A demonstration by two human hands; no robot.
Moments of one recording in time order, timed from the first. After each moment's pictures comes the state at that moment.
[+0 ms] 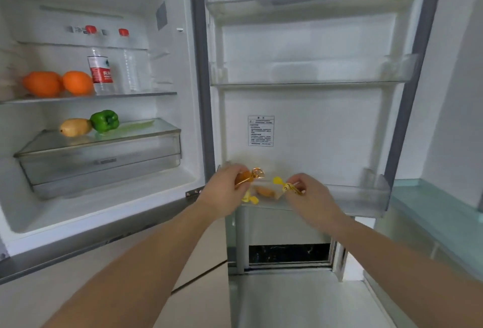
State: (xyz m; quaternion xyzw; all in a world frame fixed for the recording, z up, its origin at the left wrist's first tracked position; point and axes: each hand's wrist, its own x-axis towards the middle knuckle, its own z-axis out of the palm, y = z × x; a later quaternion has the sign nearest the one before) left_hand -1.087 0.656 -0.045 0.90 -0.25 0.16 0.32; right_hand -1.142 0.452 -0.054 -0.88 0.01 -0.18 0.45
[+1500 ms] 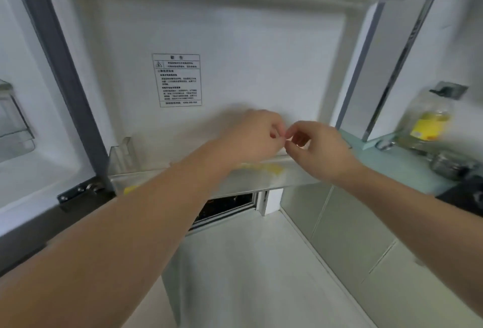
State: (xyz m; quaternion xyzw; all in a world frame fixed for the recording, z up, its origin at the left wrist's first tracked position) left_hand -0.991 0.484 -0.032 0.81 -0.48 0.01 0.33; right_hand -1.091 0.357 -0.048 -0.93 0.11 -0.28 0.19
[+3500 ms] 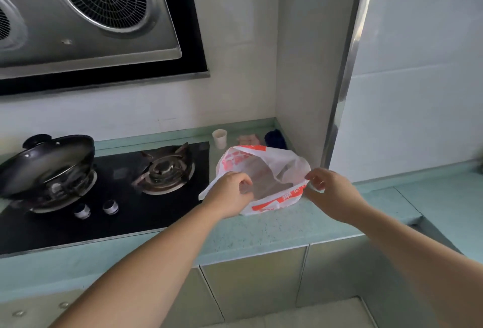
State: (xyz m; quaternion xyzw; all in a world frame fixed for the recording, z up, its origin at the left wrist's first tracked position) left_hand -1.921 -0.105 -0.199 0.50 -0.82 -0.25 0.15; right_hand -2.149 -0.013 -0.185 -0.59 0.74 -0.27 0.17
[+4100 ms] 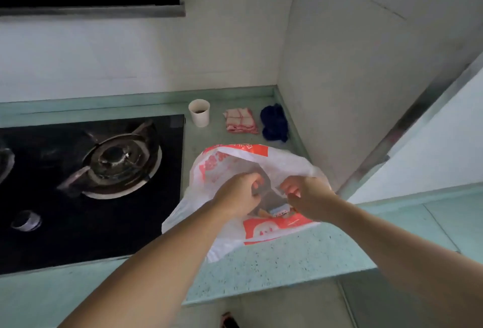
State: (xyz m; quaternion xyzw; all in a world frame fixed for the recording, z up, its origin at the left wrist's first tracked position) left_hand -2.002 -0.273 -0.313 0.46 -0.83 -0.32 0.08; right_hand -2.185 -0.210 -0.289 -0.62 0.73 -0.05 0.27
